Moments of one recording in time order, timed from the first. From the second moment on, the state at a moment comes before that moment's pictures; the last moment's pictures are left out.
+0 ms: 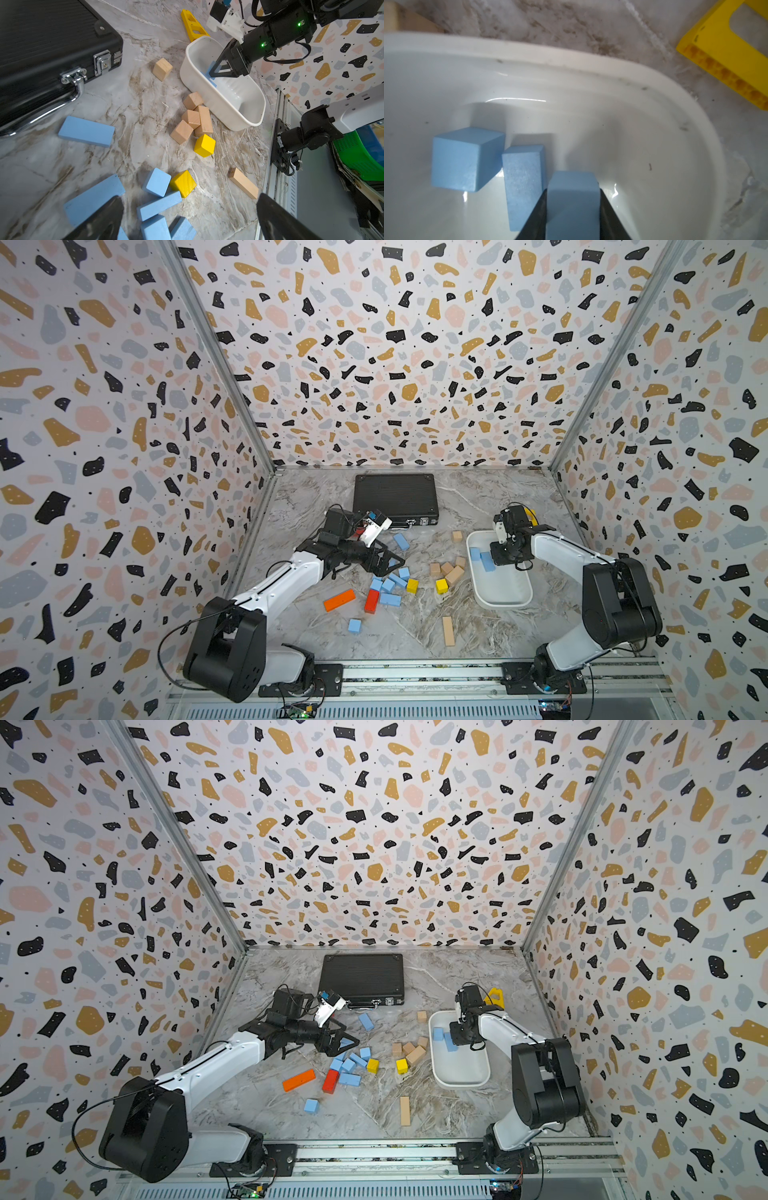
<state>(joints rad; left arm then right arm) -0.35 1.34 0.79 -0.27 0.81 0.07 0.20 1.58 0.92 -0.56 0.03 0.03</state>
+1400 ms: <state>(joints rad) 0.00 1.20 0.74 -0.23 0.68 0.10 0.45 1.50 1.24 -0.77 -0.06 0.05</state>
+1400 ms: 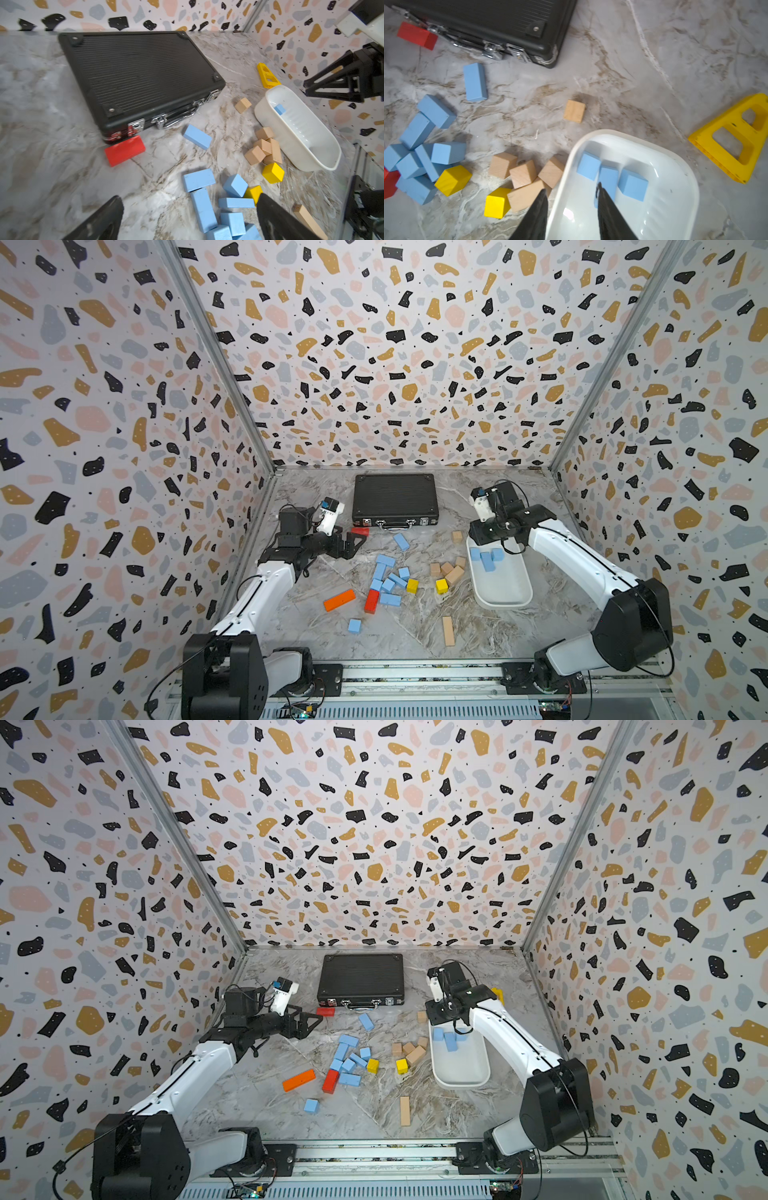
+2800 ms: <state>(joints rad) 0.08 1.19 0.71 -0.22 0.62 0.10 0.76 2.20 1.71 -0.52 -0.02 0.09</state>
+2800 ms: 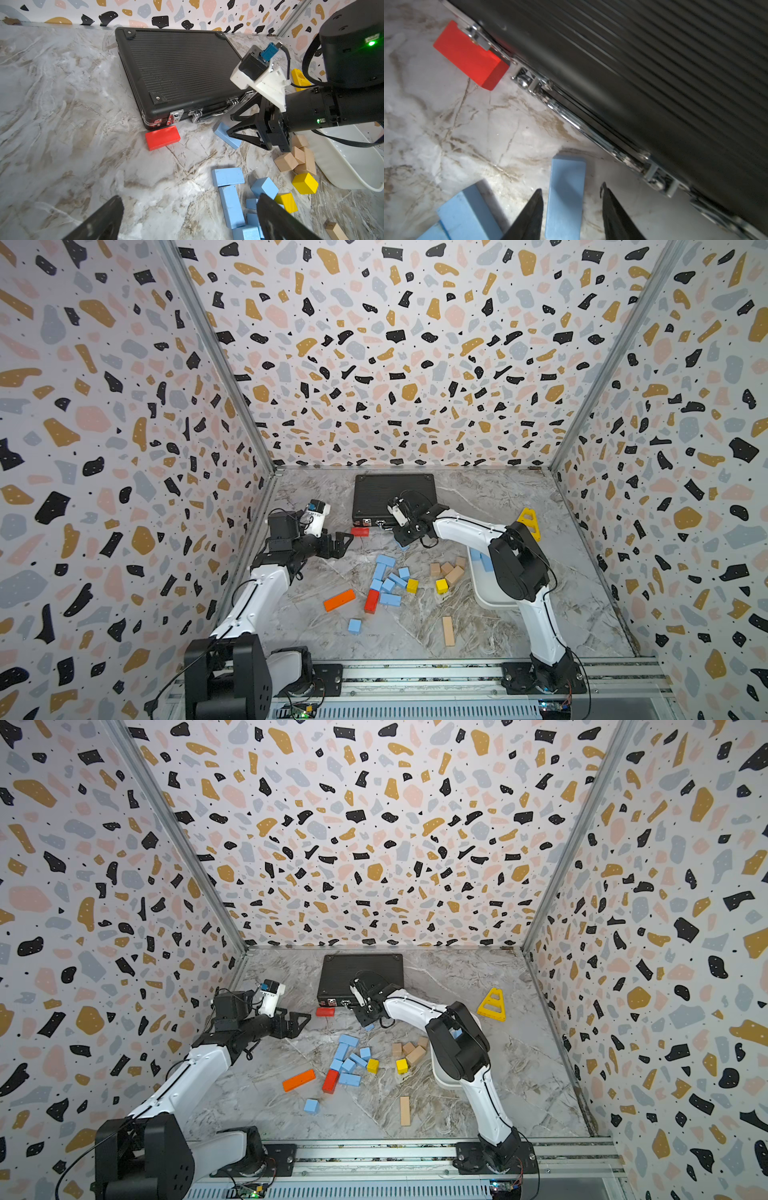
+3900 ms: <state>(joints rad) 0.08 1.21 0.66 -0.14 0.71 0.06 0.79 1.98 1.57 -0.53 0.07 0.10</state>
